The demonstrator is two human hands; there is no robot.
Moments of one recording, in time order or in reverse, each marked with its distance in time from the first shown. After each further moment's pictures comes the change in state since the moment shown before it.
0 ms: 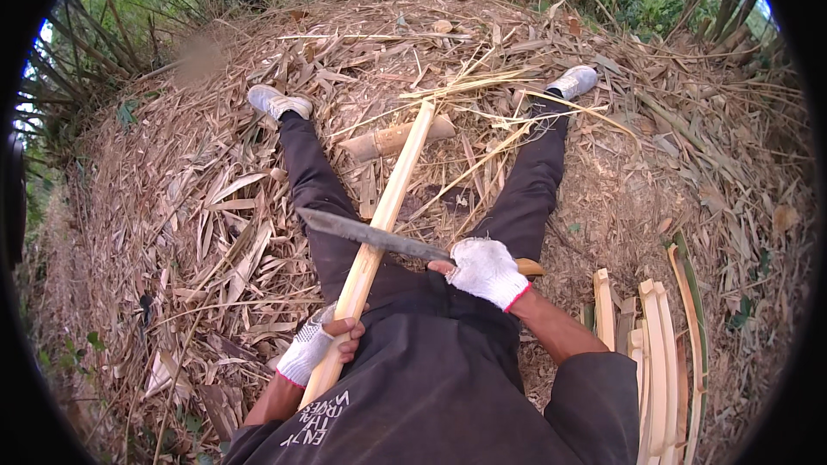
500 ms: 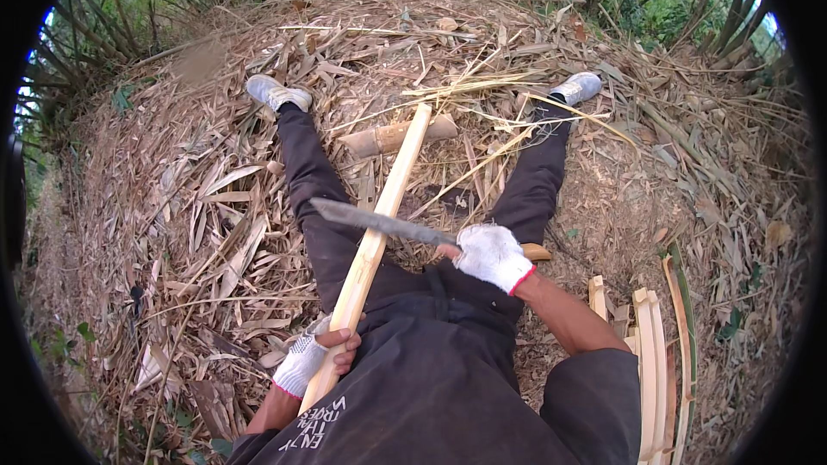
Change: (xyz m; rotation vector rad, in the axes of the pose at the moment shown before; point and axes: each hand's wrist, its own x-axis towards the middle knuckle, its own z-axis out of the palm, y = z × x) left_hand -0.013 -0.009 -0.003 -0.105 -0.011 -0.028; right_hand 0.029 0.018 -0.010 -0.075 -0.096 0.031
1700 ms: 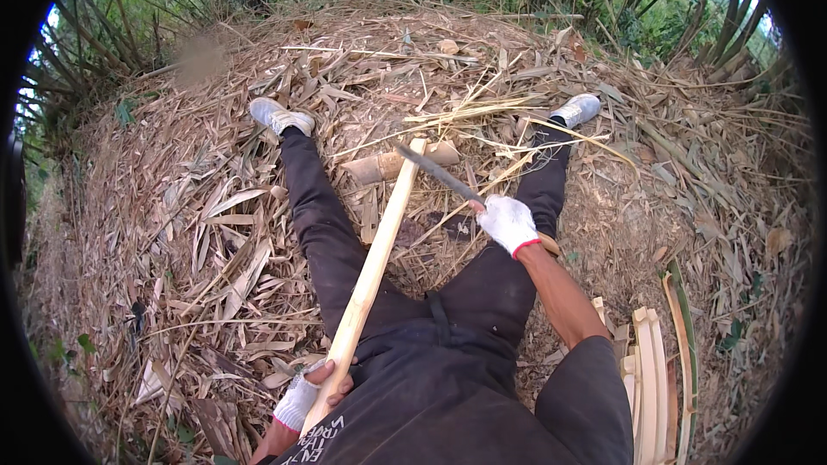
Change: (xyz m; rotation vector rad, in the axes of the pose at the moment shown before) left_hand -0.029 -0.014 -0.019 -0.186 0.019 -0.040; right_hand 0.083 0.082 0.004 0.033 0.081 0.423
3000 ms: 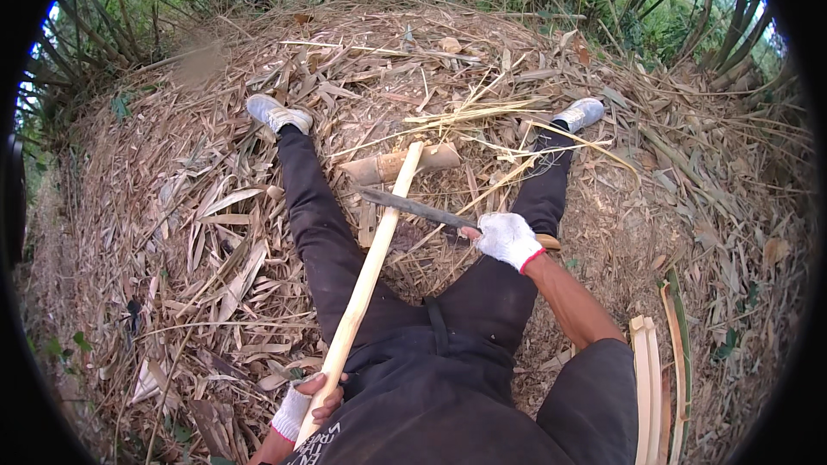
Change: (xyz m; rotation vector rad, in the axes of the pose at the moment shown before) left_hand 0.002 -0.006 -0.033 -0.131 -0.134 -0.033; right_hand -0.003 0.005 0.002 -0.188 -0.098 -0.365
